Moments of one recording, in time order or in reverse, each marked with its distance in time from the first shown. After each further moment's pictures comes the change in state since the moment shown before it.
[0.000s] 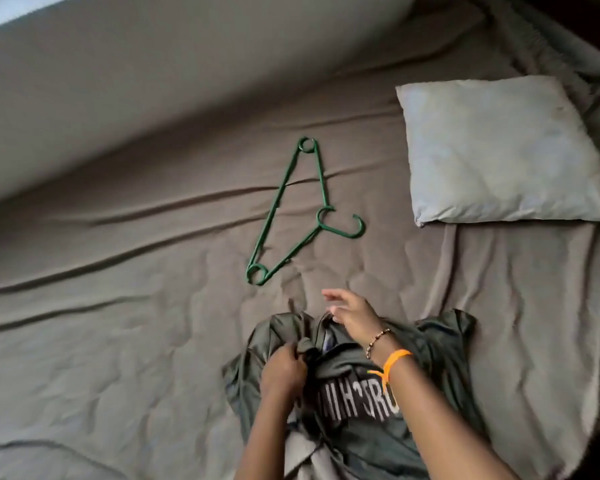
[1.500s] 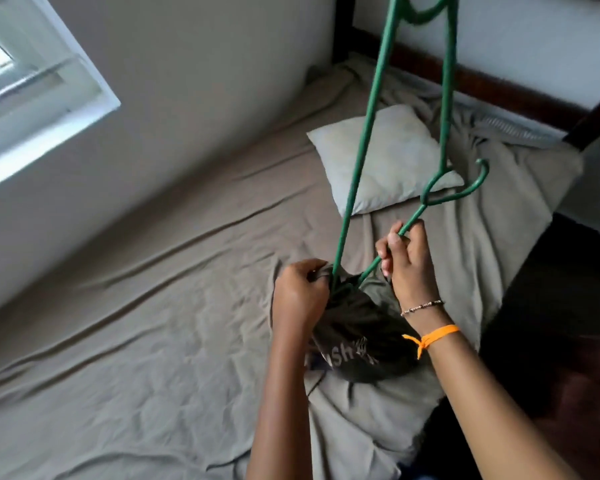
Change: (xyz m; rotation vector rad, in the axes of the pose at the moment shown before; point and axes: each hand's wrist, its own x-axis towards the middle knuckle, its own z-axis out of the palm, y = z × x) left_hand -0.215 0.116 -0.080 -0.228 0.216 0.633; right_hand -0.222 -0.068 -0.091 0.451 0.628 -0.621
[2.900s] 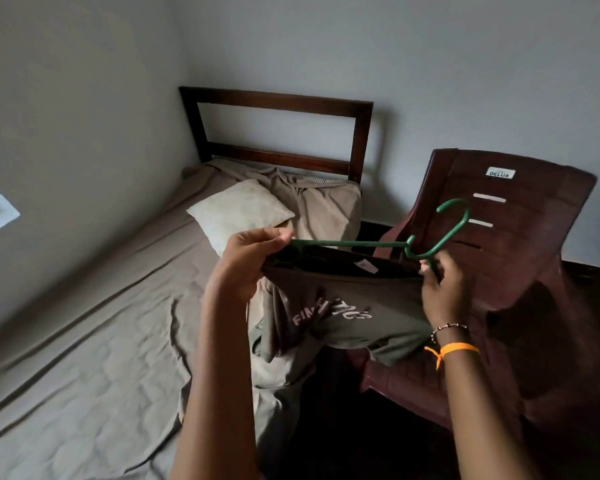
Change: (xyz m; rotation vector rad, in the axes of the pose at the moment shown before) left_hand -0.292 0.166 0.038 -0.606 -0.515 0.201; right_hand -0.278 -0.108 -0.344 -0.635 0.731 -0.211
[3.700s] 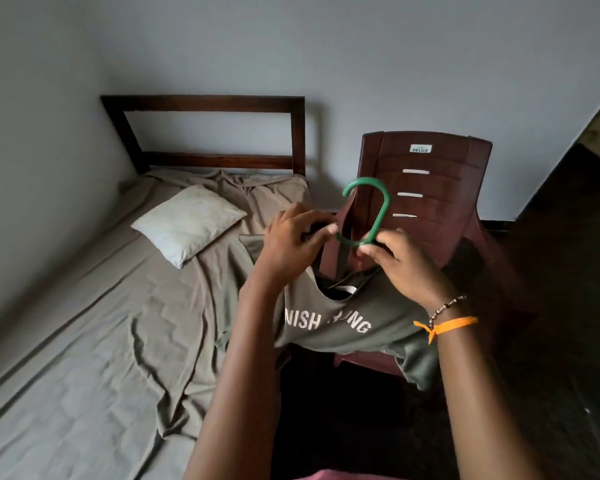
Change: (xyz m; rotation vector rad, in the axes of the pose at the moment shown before) left_hand -0.014 -0.029 0.076 0.910 -0.307 0.701; right_hand -0.038 -0.080 -0.082 -0.071 -0.368 -0.250
